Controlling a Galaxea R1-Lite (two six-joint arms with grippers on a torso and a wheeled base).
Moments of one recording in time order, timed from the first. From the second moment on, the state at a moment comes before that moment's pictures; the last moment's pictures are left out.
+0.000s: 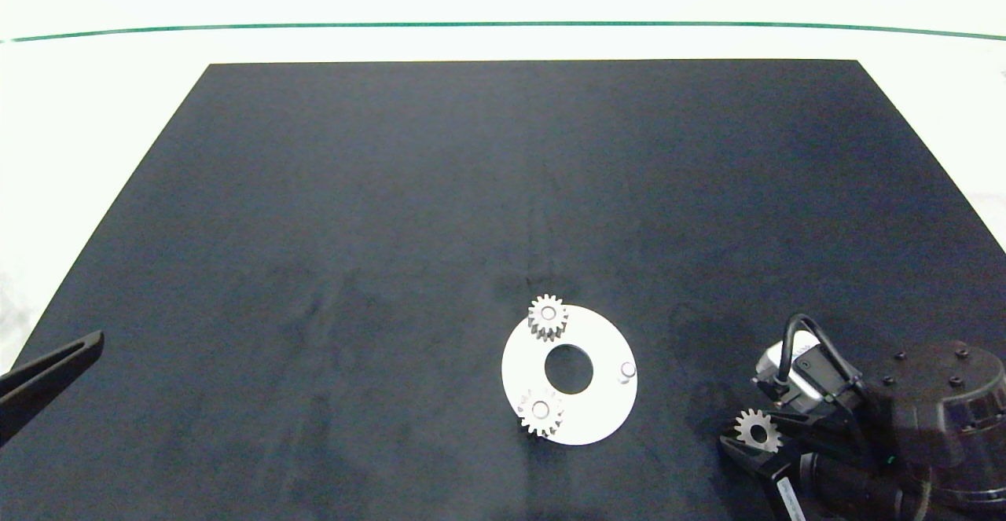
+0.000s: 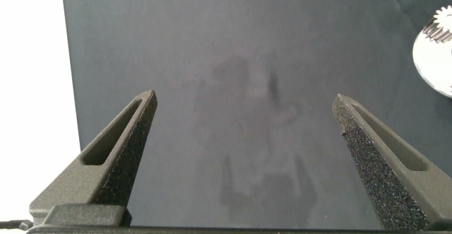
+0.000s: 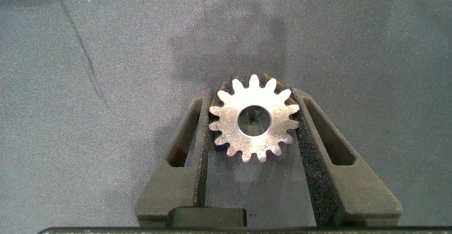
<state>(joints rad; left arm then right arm) -0.45 0.72 -0.76 0.16 0.29 0.26 0.65 1.43 -0.44 -0.28 -0.33 0.00</state>
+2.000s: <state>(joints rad) -0.45 0.69 -0.70 0.16 0.29 0.27 0.79 1.55 -0.83 -0.09 -0.33 0.00</state>
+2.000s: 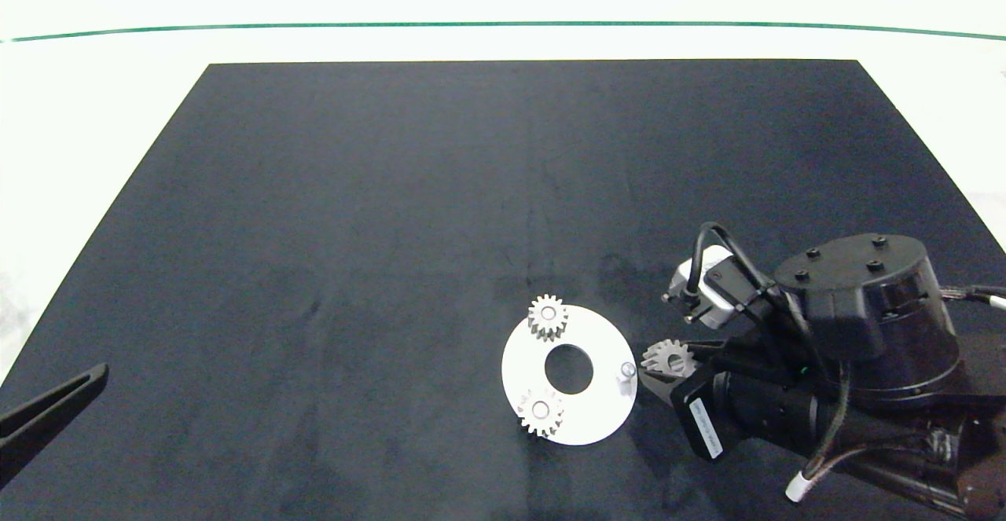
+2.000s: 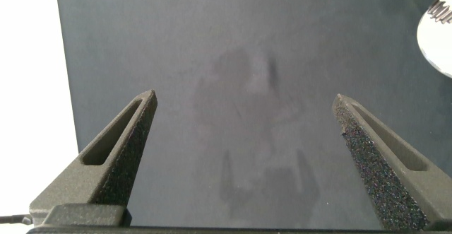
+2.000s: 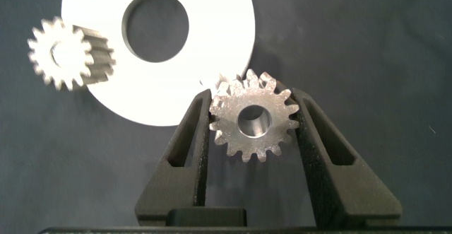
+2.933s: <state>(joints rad) -0.45 0.68 -0.70 0.16 0.29 0.27 0.82 1.67 -0.89 -0.09 -0.34 0.03</state>
